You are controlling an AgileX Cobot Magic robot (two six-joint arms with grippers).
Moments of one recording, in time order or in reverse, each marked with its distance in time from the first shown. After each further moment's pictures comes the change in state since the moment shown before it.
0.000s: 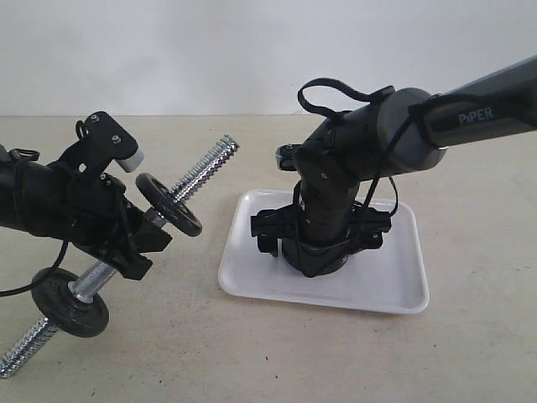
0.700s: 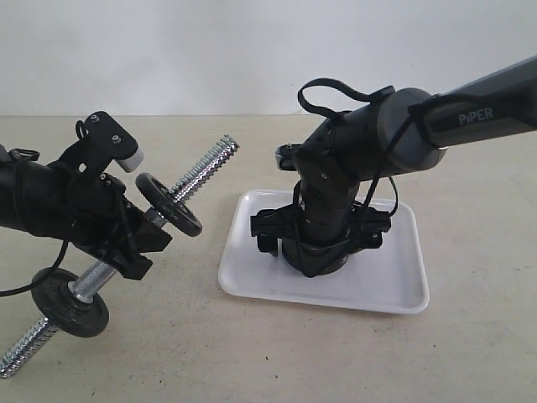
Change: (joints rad) left arm 0.000 0.000 0.000 0.000 0.000 0.000; right arm 0.000 0.000 0.000 0.000 -0.007 0.000
